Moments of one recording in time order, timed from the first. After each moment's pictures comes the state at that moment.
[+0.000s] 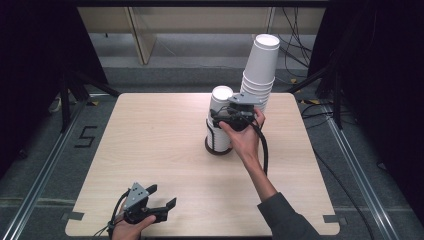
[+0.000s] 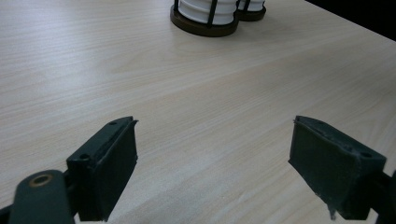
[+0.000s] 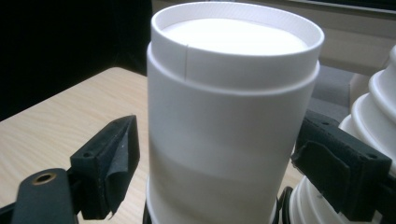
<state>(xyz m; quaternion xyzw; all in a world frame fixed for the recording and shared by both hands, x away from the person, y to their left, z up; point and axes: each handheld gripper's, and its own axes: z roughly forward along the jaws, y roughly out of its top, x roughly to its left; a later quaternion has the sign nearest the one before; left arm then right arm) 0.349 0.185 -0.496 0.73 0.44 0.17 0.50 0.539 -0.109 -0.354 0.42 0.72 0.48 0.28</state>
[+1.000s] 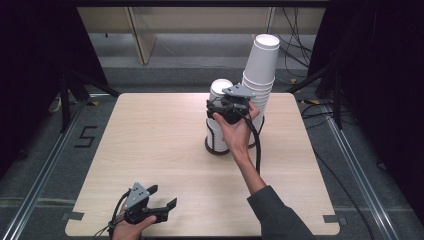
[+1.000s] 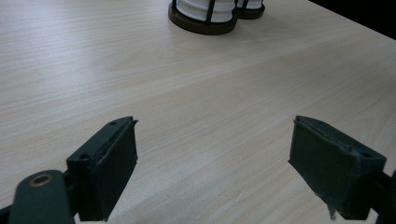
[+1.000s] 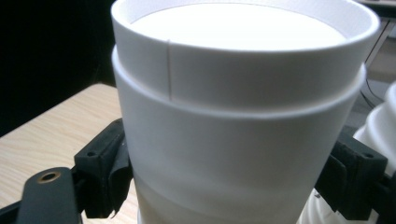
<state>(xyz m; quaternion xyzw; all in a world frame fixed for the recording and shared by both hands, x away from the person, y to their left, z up) 0.348 0.184 -0.497 0.73 0.43 0.17 0.50 0.547 -0.090 -0.334 0.44 0.69 0.48 0.31</state>
